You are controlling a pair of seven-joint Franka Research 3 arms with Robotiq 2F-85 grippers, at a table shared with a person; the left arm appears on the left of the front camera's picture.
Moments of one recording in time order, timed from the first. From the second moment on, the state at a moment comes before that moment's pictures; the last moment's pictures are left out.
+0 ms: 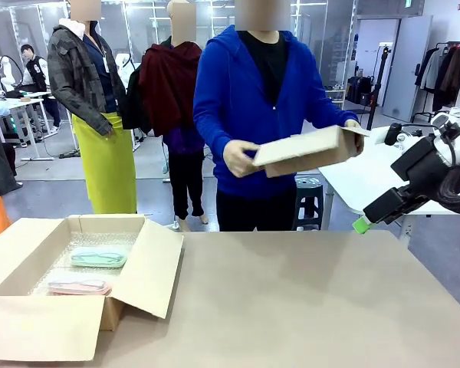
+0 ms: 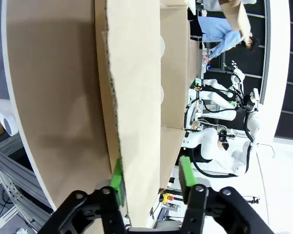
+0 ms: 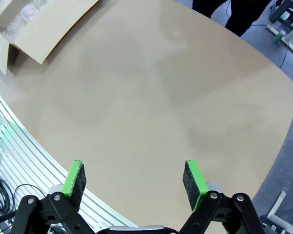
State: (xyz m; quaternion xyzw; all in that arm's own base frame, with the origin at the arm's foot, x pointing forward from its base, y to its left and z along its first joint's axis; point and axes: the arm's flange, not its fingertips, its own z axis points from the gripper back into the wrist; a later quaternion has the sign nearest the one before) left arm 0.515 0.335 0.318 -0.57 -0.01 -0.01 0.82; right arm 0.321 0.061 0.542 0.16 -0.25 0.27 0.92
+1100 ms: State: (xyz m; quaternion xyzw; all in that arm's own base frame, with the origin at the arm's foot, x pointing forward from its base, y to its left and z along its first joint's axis) left arm 0.494 0.202 0.557 -0.32 -0.10 -0.25 0.91; right arm 0.322 0.061 0.542 0.16 -0.25 0.27 0.92
